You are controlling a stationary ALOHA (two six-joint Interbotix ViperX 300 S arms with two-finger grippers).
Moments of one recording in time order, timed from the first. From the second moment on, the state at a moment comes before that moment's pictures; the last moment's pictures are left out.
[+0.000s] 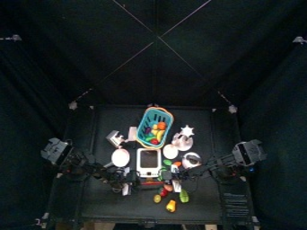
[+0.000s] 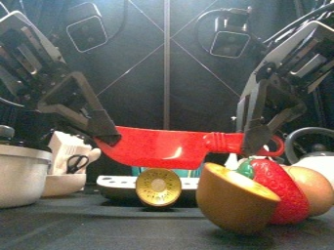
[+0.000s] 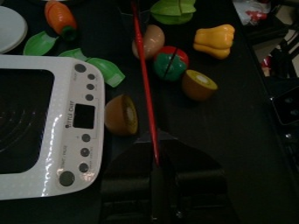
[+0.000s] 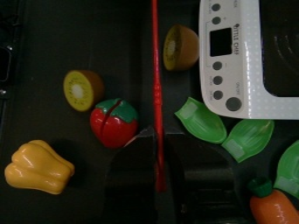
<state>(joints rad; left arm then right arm) -0.40 0.05 0.90 -0.62 -0.52 0.28 0.22 -0.04 0.78 -0.10 0.05 0.30</state>
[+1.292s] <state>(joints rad) -0.28 -0.31 1.14 -0.55 -0.81 0.28 0.10 -0.19 0.81 -0.10 0.18 0.30</state>
